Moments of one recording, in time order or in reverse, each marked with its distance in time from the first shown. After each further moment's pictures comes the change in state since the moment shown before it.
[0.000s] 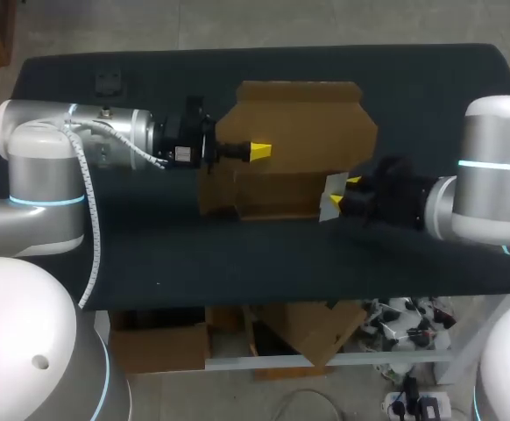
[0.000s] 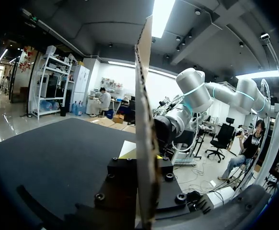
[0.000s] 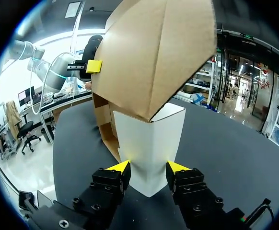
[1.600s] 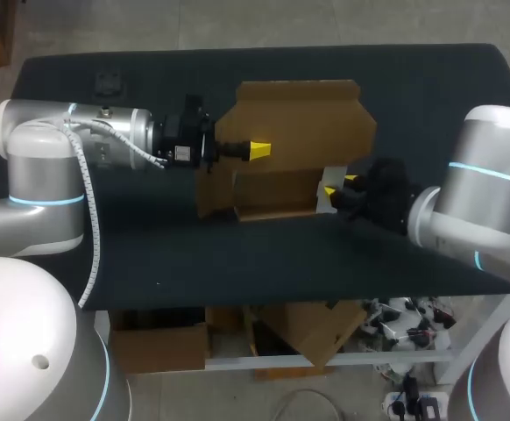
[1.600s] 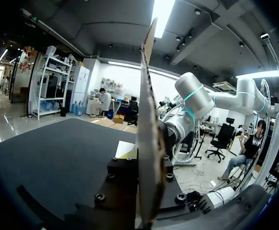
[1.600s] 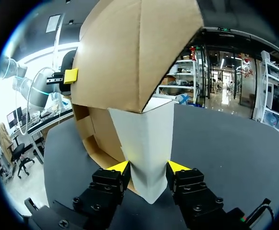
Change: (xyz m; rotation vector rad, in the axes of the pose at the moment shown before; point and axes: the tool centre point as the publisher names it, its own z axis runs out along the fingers) left arm 0.000 -0.001 -0.001 0.001 0.000 0.001; right arm -0.011 0.002 0.019 -0.078 -0.106 0.157
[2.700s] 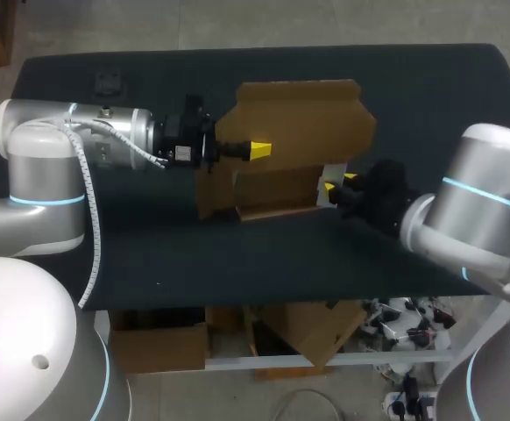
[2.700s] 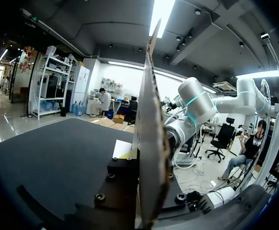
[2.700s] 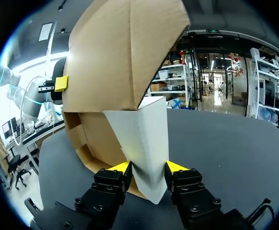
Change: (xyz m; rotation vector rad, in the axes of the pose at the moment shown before) left arm 0.000 0.000 0.001 -0.001 0.000 0.000; right arm -0.007 0.002 0.008 -0.069 -0.060 0.063
